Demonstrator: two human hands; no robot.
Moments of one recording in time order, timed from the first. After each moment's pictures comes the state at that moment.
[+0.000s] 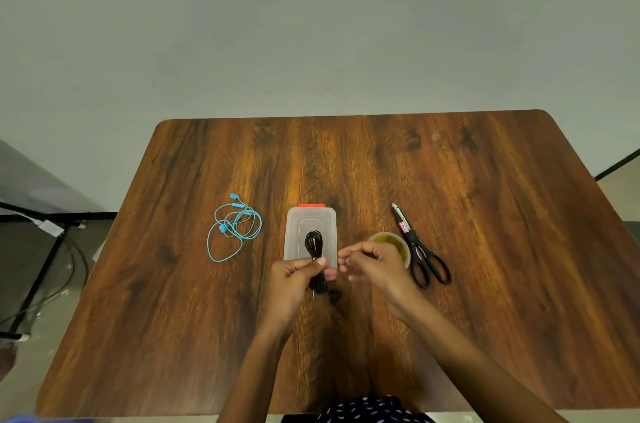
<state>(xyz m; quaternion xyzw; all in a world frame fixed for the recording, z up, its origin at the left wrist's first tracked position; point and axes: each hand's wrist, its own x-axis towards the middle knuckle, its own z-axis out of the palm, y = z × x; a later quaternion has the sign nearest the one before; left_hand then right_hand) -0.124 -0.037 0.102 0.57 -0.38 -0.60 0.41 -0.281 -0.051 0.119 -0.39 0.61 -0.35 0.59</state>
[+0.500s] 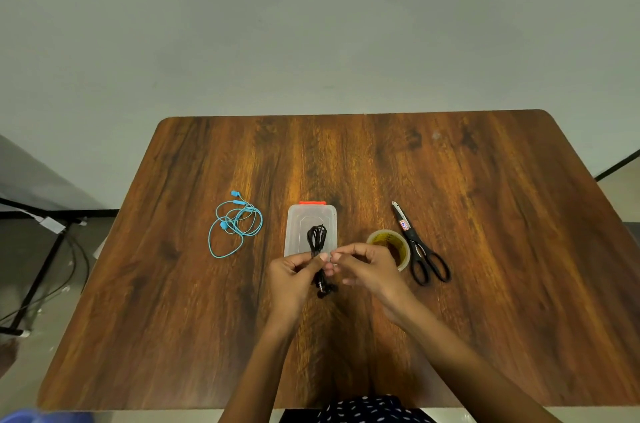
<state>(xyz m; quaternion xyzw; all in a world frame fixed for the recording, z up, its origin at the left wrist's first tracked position) -0.131 -0.033 0.104 0.59 -0.38 -0.54 0.46 -0.272 -0.040 0.121 -0.40 0.59 -0.35 0.61</state>
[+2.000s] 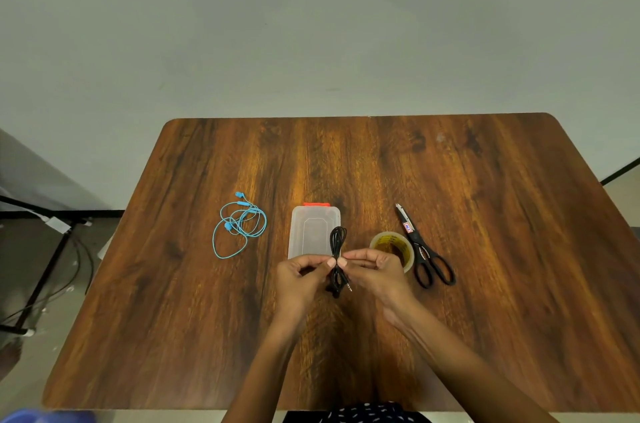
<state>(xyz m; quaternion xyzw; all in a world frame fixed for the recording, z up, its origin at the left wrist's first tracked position) -0.134 -0.030 0.112 0.62 -0.35 -0.55 0.45 -0.273 -0.040 0.099 -0.32 0.59 -0.40 0.62</state>
